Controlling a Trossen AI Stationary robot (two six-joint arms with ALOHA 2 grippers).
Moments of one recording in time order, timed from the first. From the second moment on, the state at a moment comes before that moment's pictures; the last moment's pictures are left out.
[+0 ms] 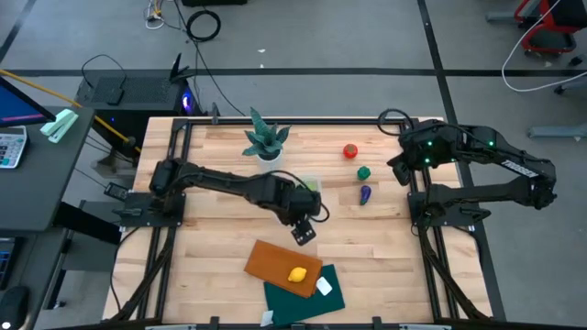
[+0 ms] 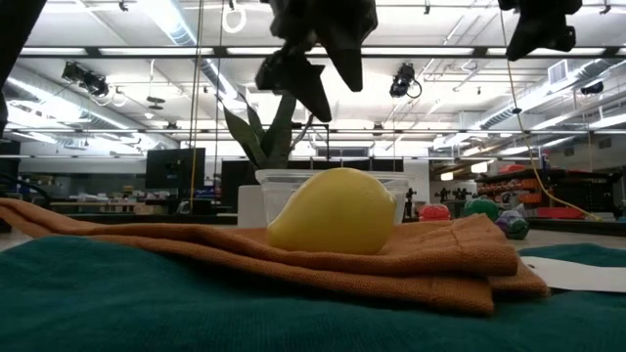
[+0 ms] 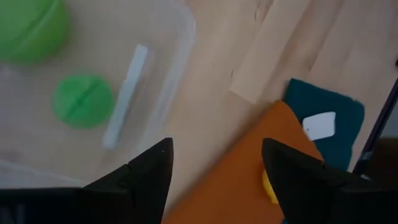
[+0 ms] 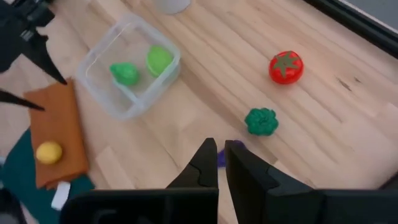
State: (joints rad) left arm -0.15 2.00 1.78 -0.92 0.04 -0.70; right arm -0.28 0.80 1.15 -1.24 0.02 0.48
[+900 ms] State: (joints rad) left arm -0.42 2.08 1.78 -0.62 -0.01 -1.17; right arm -0.28 0.79 1.15 -1.31 -0.11 0.25
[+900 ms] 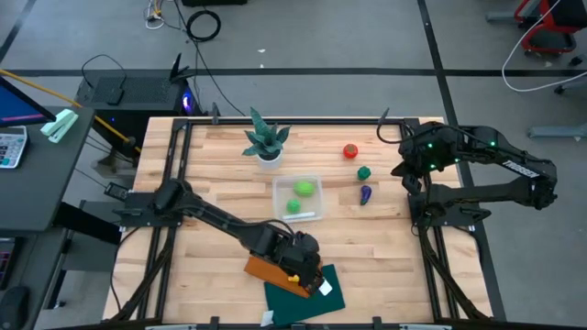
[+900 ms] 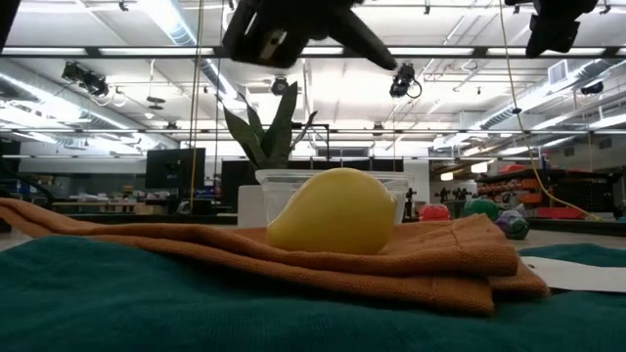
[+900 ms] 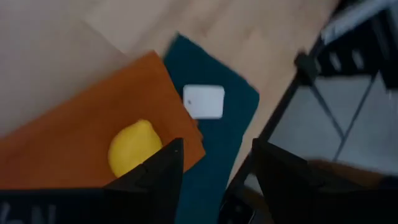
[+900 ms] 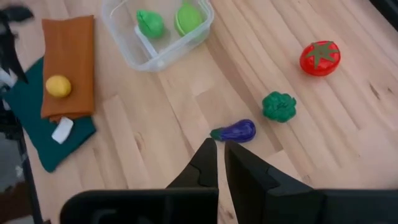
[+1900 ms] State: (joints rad) left arm -0.40 2.11 1.78 -0.76 -0.01 -0.72; right arm -0.28 0.80 1.15 -1.30 -0.11 0.47
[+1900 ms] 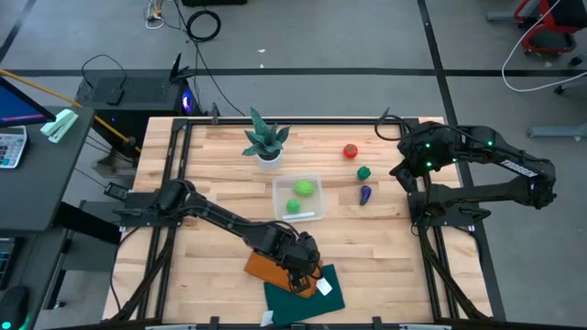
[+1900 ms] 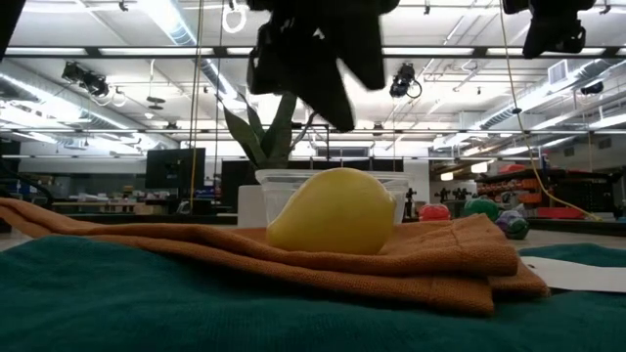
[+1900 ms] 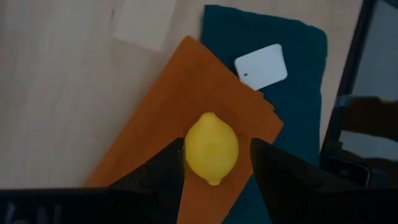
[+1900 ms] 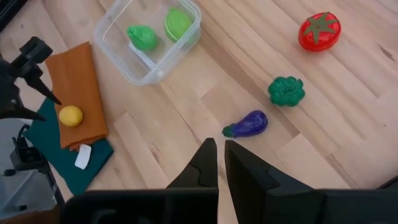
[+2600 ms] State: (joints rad) left arm -0.40 2.16 1.78 -0.72 0.02 -0.85; right arm -0.28 0.81 1.15 -1.30 -0.11 0.48
